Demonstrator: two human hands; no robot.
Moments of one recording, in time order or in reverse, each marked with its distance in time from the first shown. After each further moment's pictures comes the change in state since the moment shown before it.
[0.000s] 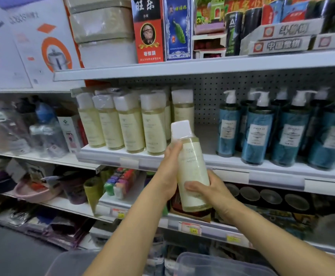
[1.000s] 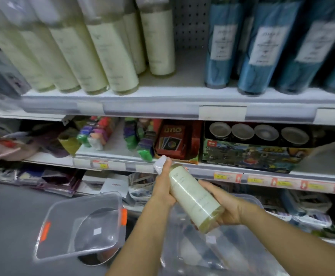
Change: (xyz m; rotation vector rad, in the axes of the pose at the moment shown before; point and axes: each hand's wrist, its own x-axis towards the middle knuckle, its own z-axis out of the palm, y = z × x) left_hand 0.011 -0.229 -0.042 -0.297 0.307 -0.654; right_hand -0.034 0.183 -0.045 0.380 -0.176 0.974
